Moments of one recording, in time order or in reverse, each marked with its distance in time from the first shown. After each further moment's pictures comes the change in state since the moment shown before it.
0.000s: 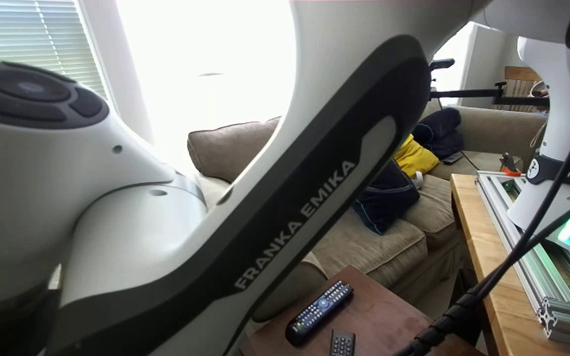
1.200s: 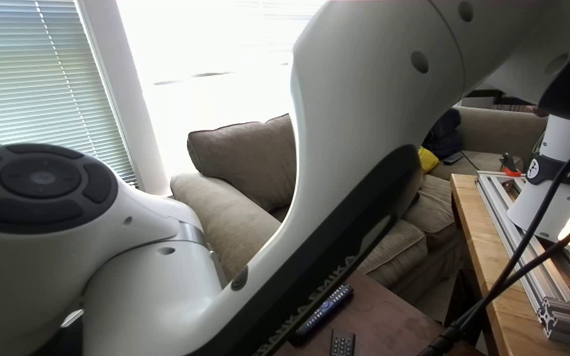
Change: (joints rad) arm 0.020 0.145 -0.074 0.140 0.000 -0.012 0.001
